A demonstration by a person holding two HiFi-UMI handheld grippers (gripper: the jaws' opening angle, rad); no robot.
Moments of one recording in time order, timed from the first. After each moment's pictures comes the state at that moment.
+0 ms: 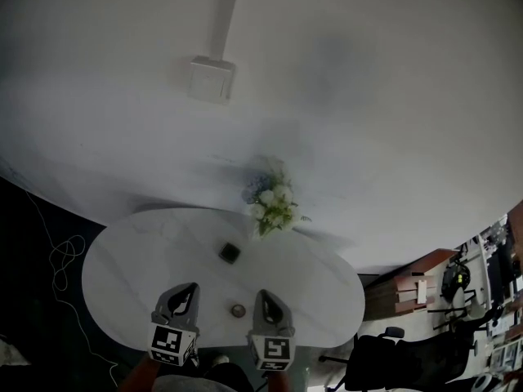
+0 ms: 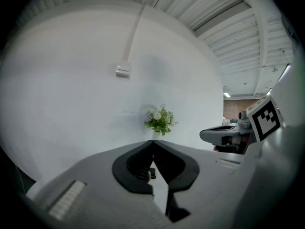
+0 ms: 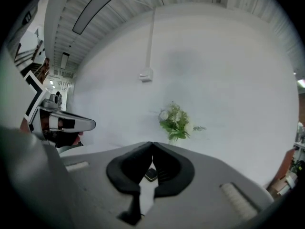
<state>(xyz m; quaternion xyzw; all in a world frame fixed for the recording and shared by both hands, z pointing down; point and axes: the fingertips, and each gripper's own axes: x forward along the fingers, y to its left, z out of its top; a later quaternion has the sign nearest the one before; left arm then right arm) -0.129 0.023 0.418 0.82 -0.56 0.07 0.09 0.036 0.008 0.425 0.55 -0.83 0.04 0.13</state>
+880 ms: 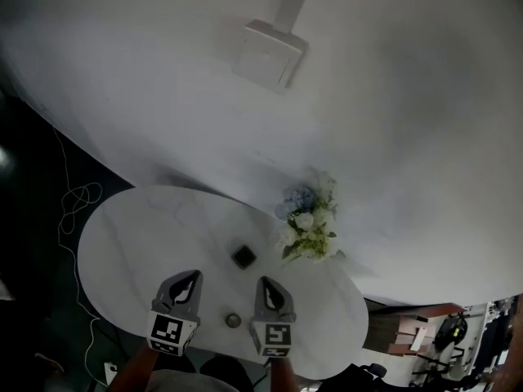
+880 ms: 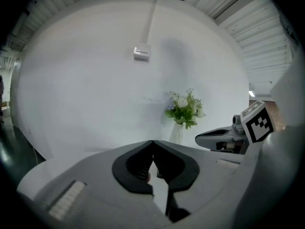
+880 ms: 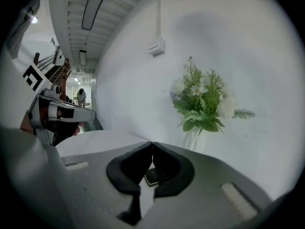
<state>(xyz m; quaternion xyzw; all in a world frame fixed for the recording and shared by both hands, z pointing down) -0.145 -0.036 0.470 0.74 -0.65 0.09 0.14 0.003 -0.098 0.494 0.40 -0.89 0.06 0.20</state>
